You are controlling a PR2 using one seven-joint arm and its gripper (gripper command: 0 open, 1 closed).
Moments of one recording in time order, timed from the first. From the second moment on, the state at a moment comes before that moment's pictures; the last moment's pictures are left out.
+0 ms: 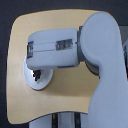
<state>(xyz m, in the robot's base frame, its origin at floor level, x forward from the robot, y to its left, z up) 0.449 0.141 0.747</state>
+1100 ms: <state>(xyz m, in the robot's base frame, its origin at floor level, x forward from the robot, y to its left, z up) 0.454 0.151 0.745</state>
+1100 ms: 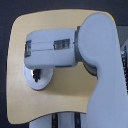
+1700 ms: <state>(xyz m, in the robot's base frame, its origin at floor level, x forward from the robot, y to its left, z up) 0.454 0.153 0.776</state>
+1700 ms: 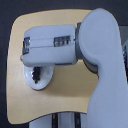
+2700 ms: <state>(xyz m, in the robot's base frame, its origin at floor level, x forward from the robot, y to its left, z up) 0.496 0.123 0.887</state>
